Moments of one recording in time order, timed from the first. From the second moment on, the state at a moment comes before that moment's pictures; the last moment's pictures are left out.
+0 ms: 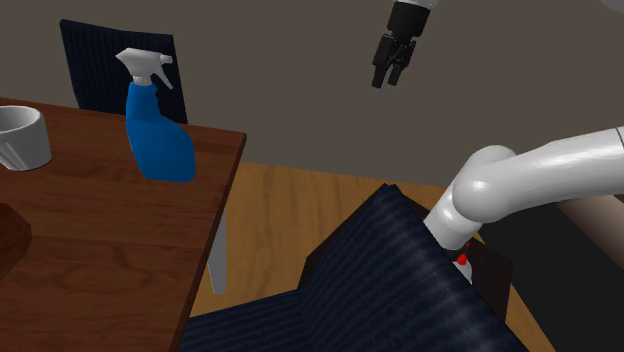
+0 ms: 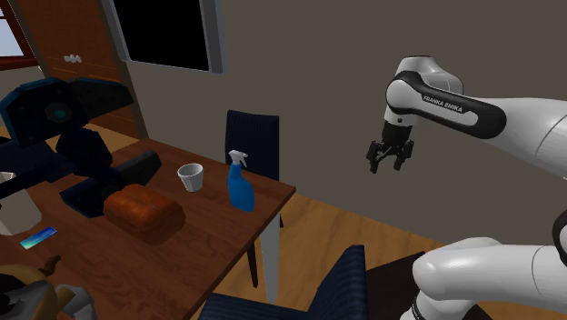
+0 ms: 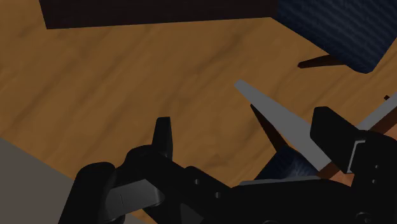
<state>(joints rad) -0.01 -0.76 -0.01 -2.32 0.09 1.51 -0.01</state>
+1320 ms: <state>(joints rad) 0.17 -0.45 0.22 -2.26 0.21 2.04 -0.05</state>
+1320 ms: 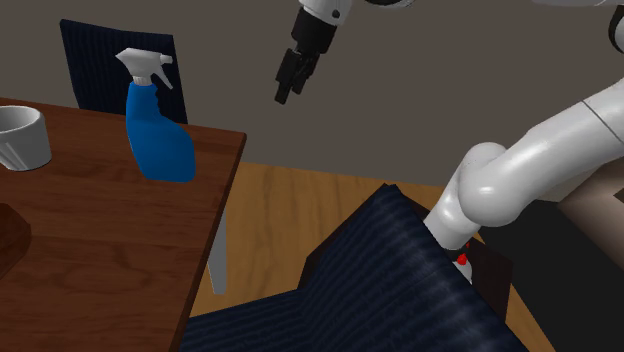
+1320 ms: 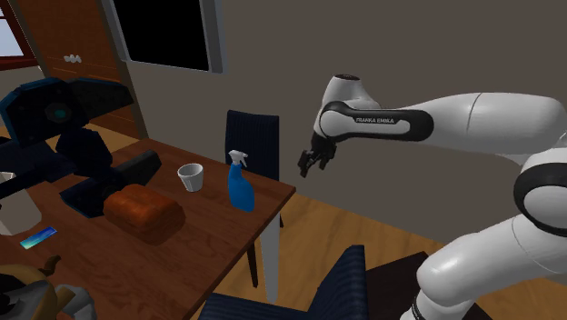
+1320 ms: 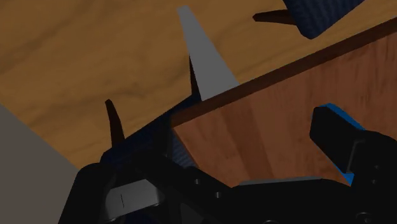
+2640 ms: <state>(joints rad) 0.28 -0.03 0.46 -1.99 0.01 2.43 0.01</state>
